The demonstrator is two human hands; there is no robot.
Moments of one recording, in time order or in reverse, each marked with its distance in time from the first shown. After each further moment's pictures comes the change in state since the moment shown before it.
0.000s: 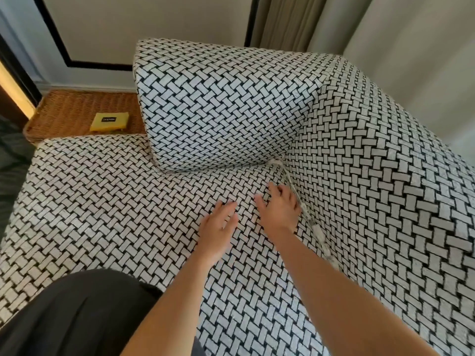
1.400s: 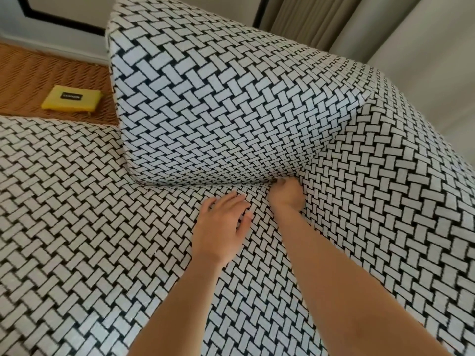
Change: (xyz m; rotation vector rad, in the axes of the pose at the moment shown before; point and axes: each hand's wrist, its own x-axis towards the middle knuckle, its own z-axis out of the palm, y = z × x) left_hand 0.095 -0.004 0.003 0.627 0.184 0.347; right_hand 0.129 -0.031 0.012 0.237 0.124 0.405
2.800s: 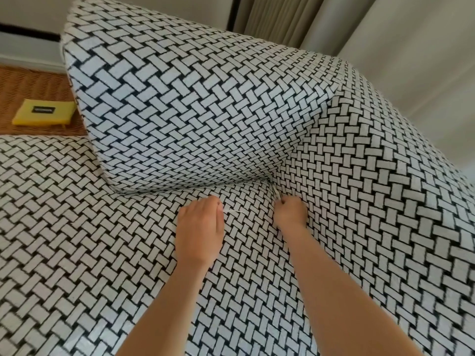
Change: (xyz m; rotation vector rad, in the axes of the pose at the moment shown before) left_hand -0.001 0.001 0.002 -0.045 0.239 -0.091; right_hand -0.017 0.050 -0.037 0.013 -0.160 0.018
